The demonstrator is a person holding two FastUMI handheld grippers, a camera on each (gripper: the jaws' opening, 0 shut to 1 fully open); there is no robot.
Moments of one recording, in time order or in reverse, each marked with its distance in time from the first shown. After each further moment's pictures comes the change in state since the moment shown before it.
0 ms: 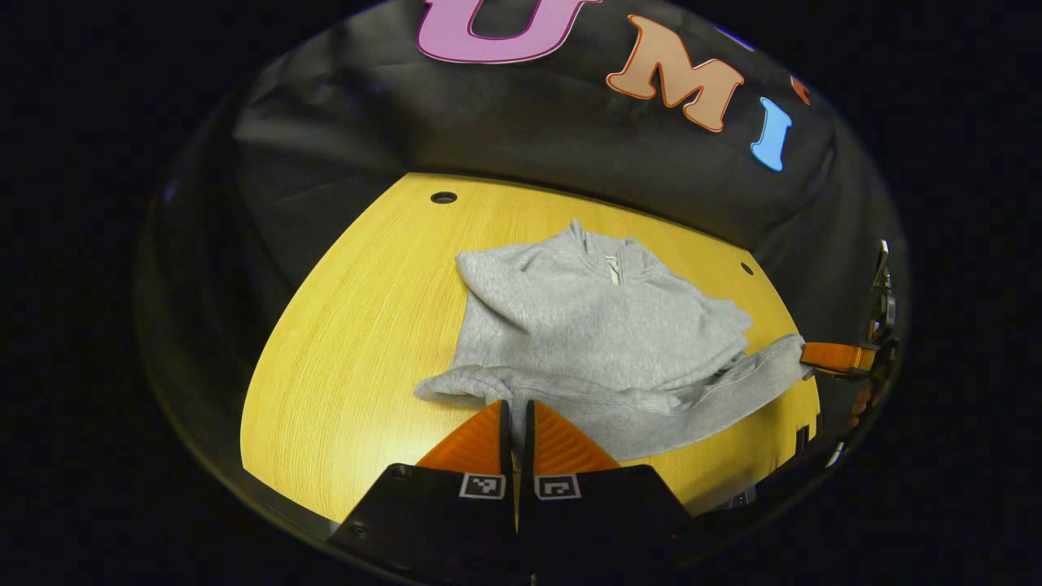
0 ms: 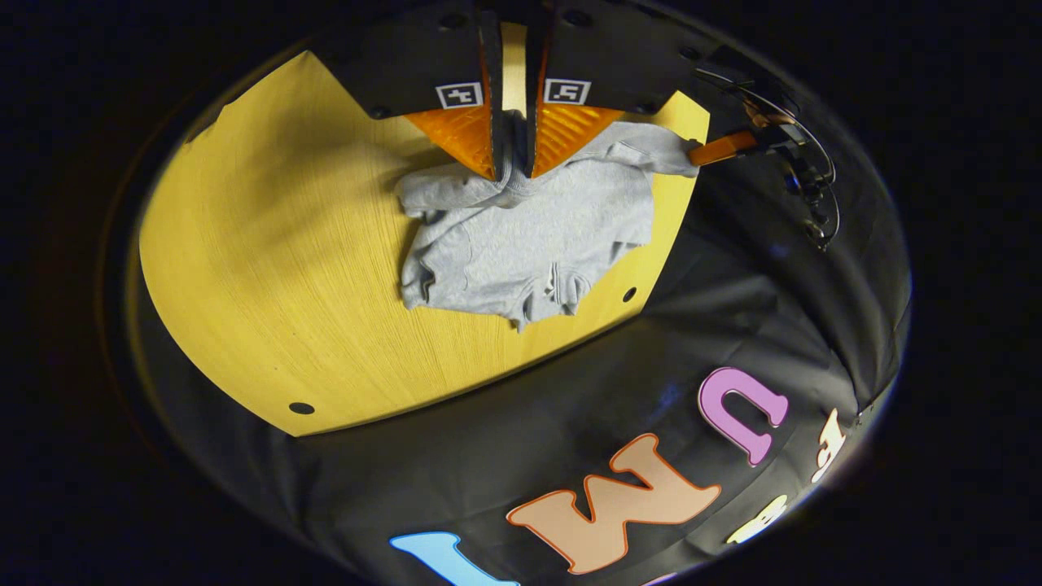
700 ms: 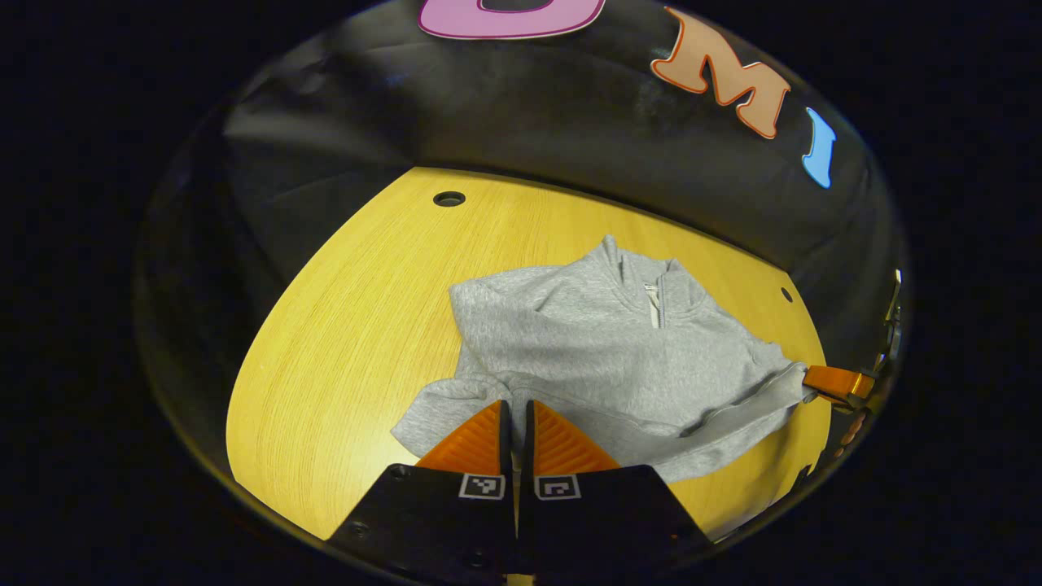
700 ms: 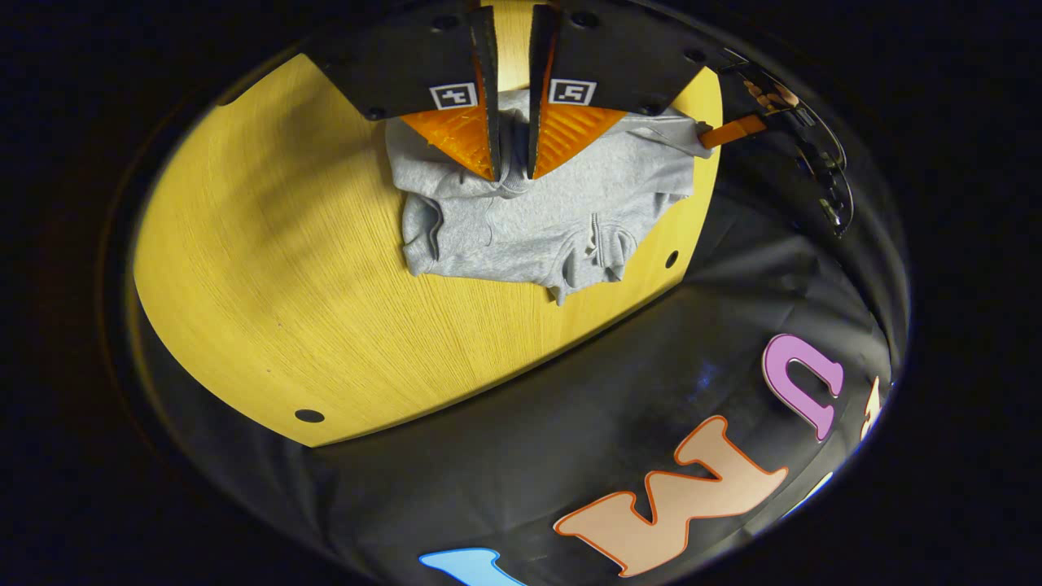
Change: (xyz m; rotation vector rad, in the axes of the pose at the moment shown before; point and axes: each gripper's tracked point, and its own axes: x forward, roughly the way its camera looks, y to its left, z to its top) left arm 0.089 0.009 0.037 -0.060 0.040 0.089; right arm 0.100 -0.031 0.034 0.066 -0.031 -0.116
